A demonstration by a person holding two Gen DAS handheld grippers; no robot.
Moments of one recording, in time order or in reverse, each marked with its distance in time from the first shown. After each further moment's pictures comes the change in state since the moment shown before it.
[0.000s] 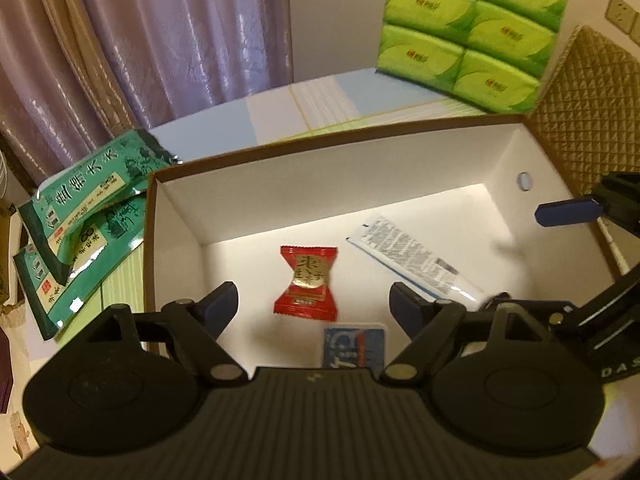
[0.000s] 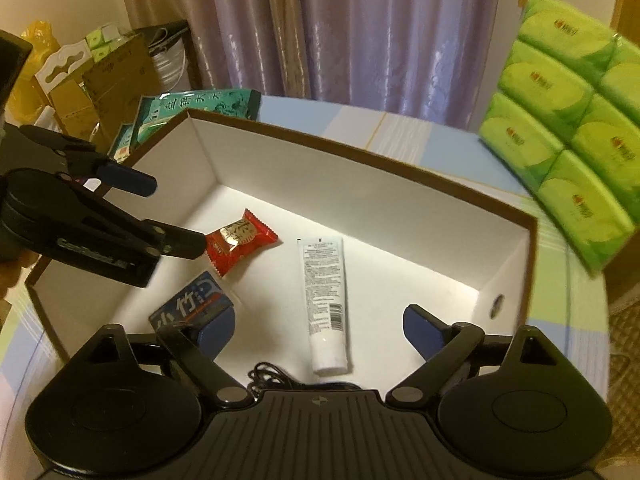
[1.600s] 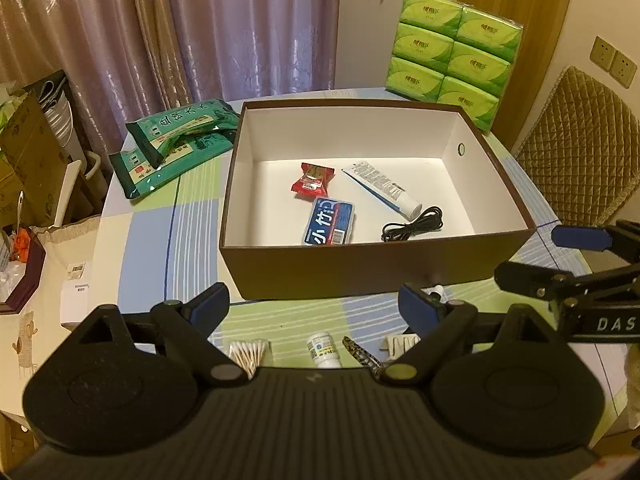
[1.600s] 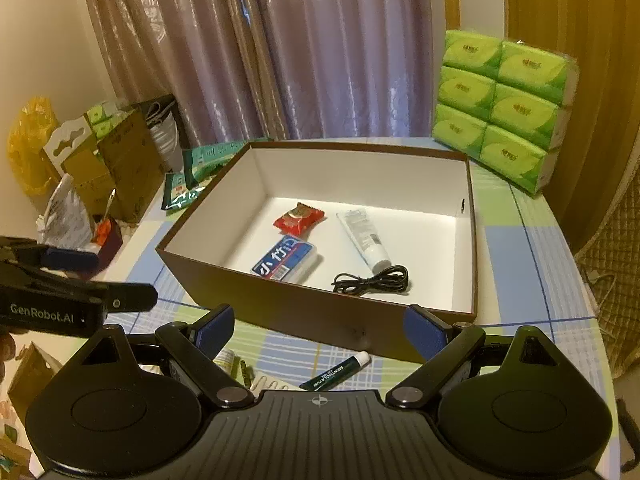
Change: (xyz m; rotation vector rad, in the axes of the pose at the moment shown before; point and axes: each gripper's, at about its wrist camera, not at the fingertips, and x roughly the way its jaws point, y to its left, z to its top) left arm -0.175 -0.045 -0.152 -0.163 -0.102 0.089; right arm -0.145 0.088 -0.113 0.192 -0.197 -0.034
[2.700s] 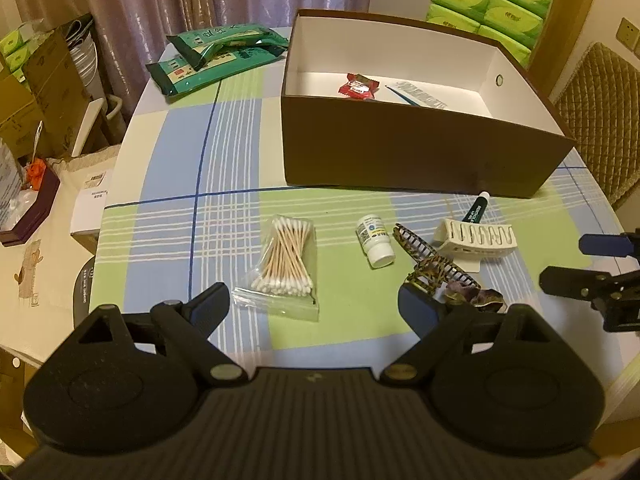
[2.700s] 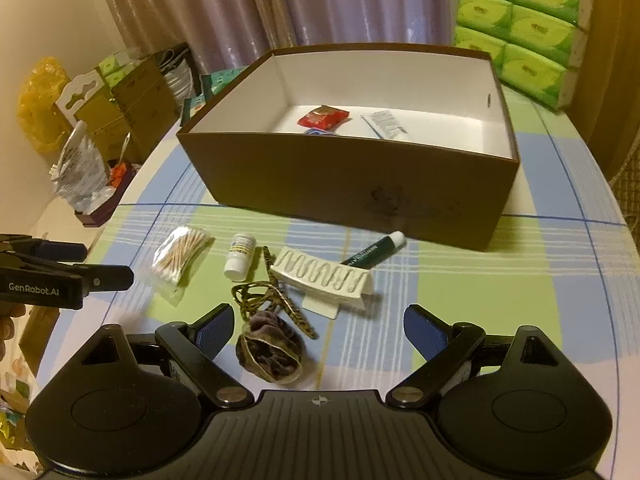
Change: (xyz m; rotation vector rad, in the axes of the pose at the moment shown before) left arm 0.012 0.042 -0.101 -0.081 0.099 0.031; right arm 0.014 0.015 -0.086 0.004 0.150 0.054
